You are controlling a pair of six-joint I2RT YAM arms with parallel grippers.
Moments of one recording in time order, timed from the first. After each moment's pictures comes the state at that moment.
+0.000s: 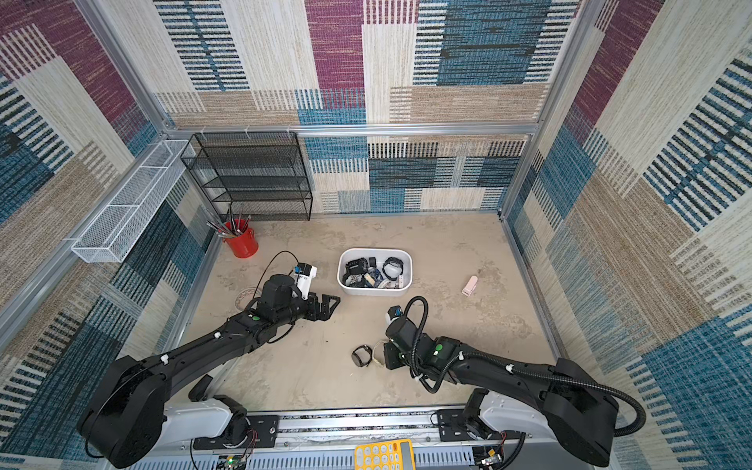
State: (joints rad) left arm -0.50 1.29 0.64 0.04 0.20 -0.35; right arm 0.93 1.12 0.50 -0.30 0.09 0.63
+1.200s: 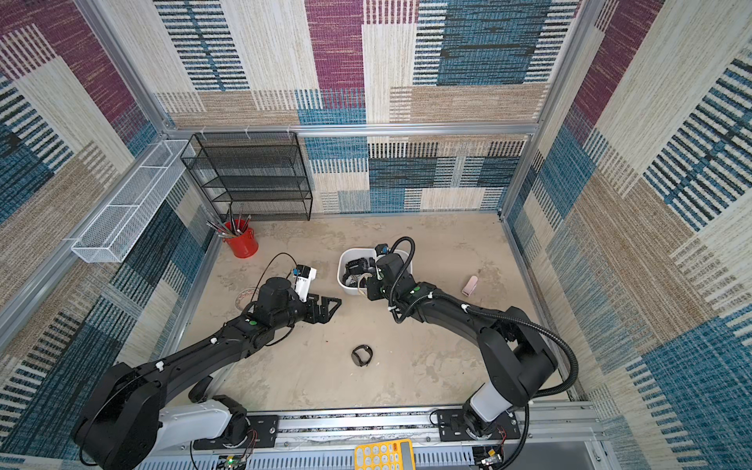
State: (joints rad) left arm -0.51 1.26 0.60 0.10 0.27 -0.38; right arm 0.63 1.59 0.98 -0.06 0.03 0.38
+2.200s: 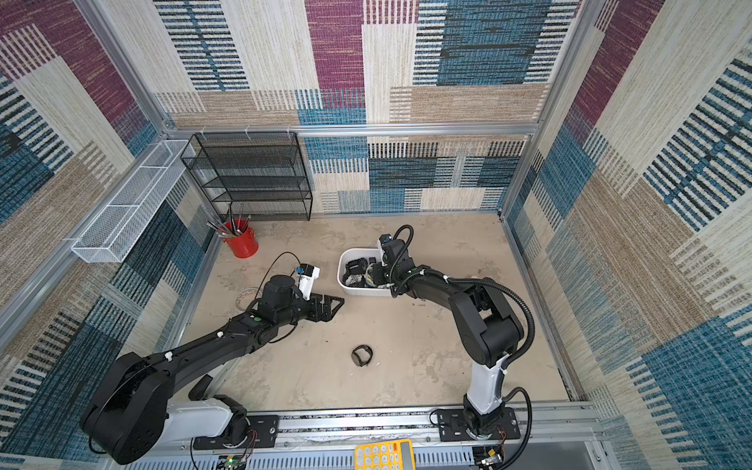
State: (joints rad) left arm -0.51 1.31 0.62 0.11 0.29 -0.40; right arm 0.49 1.84 1.14 -0.04 -0.06 0.30
